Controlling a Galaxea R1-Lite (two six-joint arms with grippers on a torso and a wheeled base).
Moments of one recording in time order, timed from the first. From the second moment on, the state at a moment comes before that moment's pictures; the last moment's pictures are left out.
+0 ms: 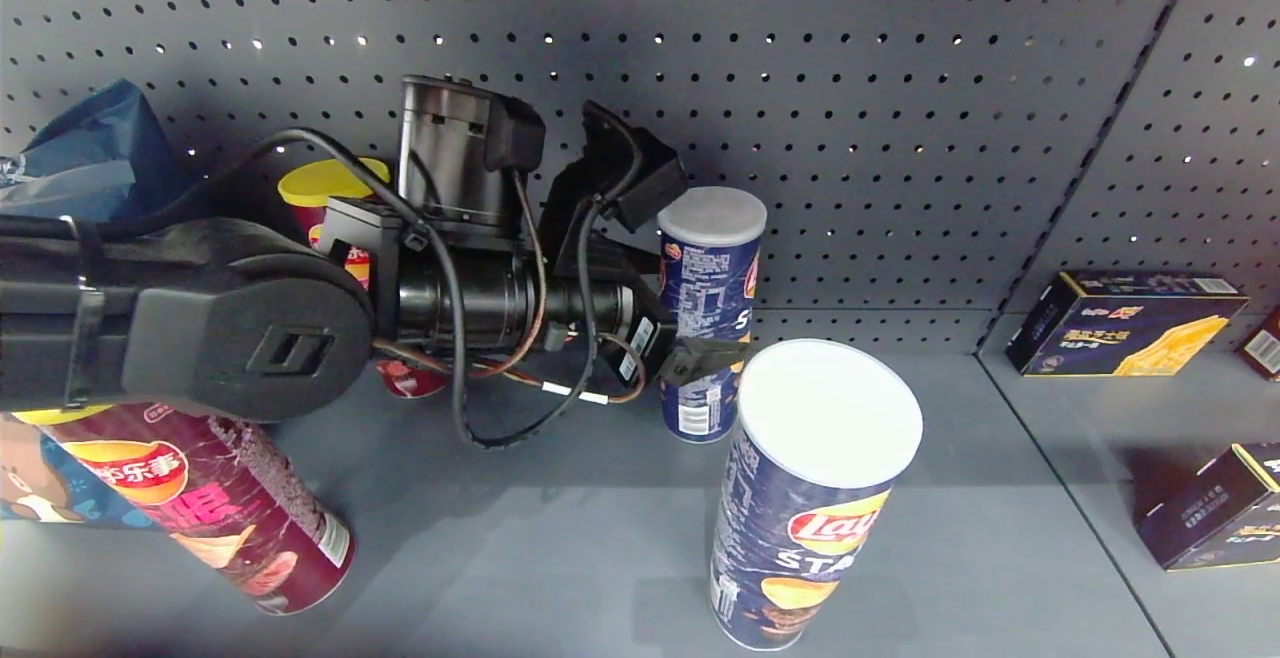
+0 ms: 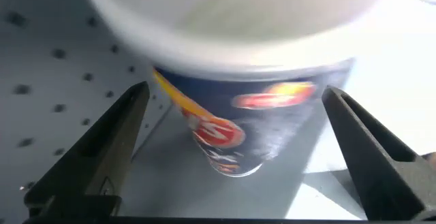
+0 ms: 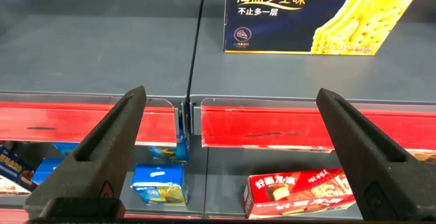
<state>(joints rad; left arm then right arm) -0.61 1.81 -1.33 -0.15 -0.30 0.30 0.00 0.00 0.00 -0.01 0.02 -0.01</state>
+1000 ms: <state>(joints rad) -0.61 1.67 -1.09 -0.16 -0.03 0.30 0.00 0.00 0.00 -0.01 0.02 -0.01</state>
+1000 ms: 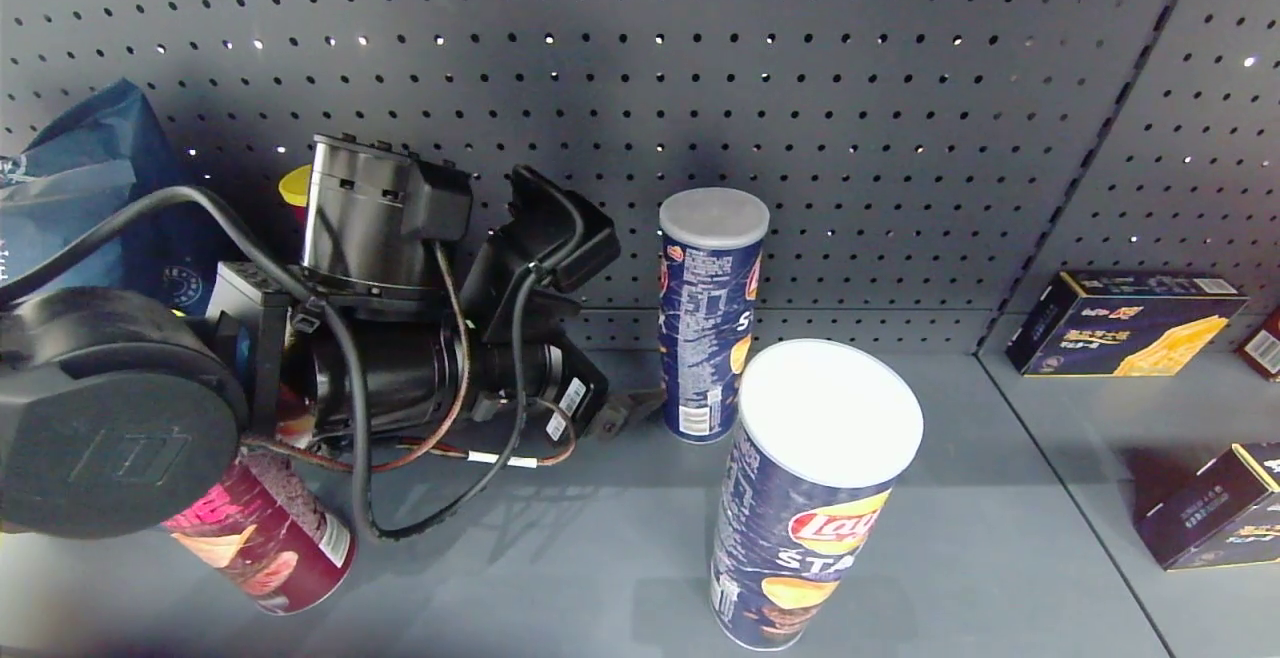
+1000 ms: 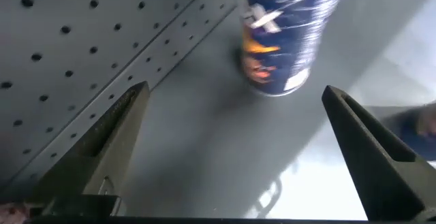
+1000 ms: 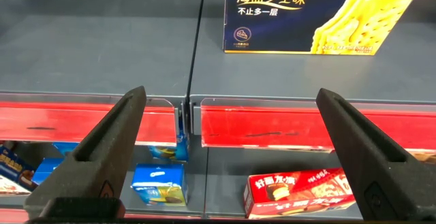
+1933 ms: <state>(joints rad) -0.59 1.82 -1.19 -0.23 0.03 0.29 0.00 0.00 0.00 -0.01 0.02 -0.01</state>
